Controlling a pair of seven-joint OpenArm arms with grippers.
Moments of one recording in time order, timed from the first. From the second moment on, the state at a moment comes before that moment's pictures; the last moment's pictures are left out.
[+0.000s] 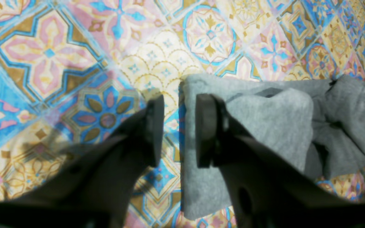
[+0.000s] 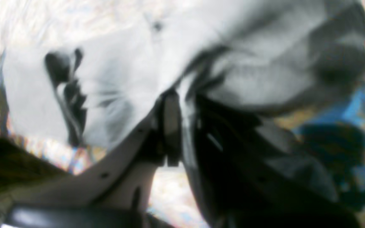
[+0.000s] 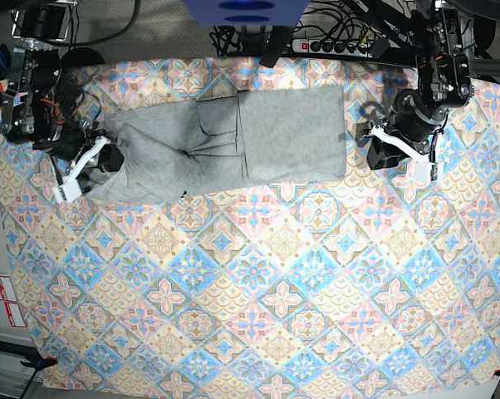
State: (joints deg) left arm 23.1 -13.5 -16.0 106.4 -38.1 -9.7 45.1; right arm -12.8 22.0 15.8 93.6 48.8 25.6 -60.9
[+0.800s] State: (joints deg) left arm 26.5 -13.5 -24.5 106.5 -37.9 -9.8 45.1; right arm -7.8 14.3 -12.9 105.6 48.6 25.7 -63.5
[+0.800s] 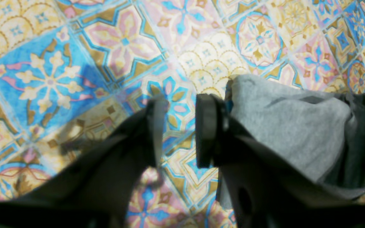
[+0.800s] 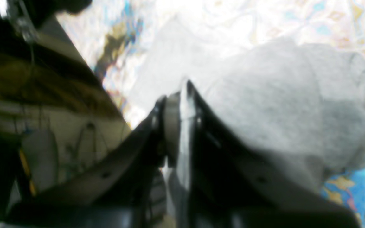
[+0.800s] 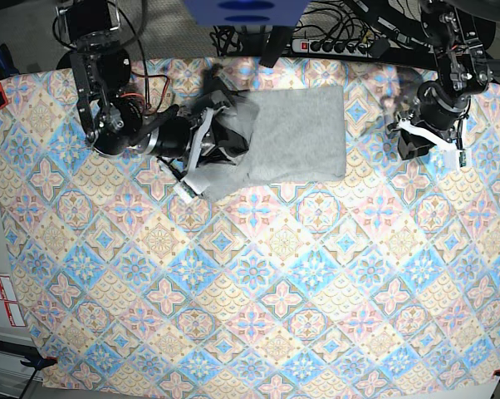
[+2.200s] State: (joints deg) left arm 27.9 -11.8 -24.3 106.4 -37.7 -9.5 45.1; right arm 15.4 4.8 -45.0 86.0 32.9 41.1 -60.8
